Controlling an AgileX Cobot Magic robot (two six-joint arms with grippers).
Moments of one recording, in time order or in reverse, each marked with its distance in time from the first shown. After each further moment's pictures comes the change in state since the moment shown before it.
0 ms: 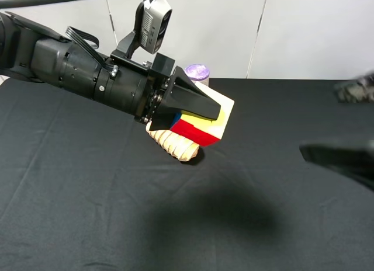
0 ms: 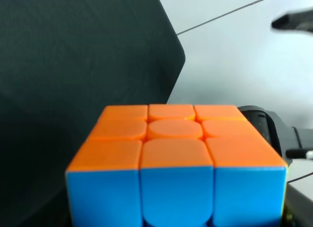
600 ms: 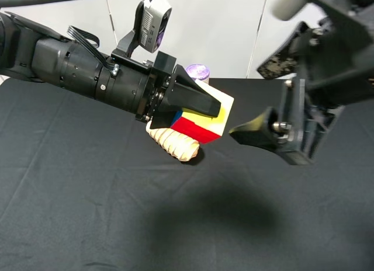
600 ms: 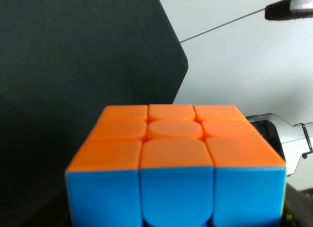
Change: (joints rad) left arm 0.000 0.001 0.000 -0.015 -0.020 0.001; right arm 0.290 0.387 -0.226 -0.288 -0.042 0.150
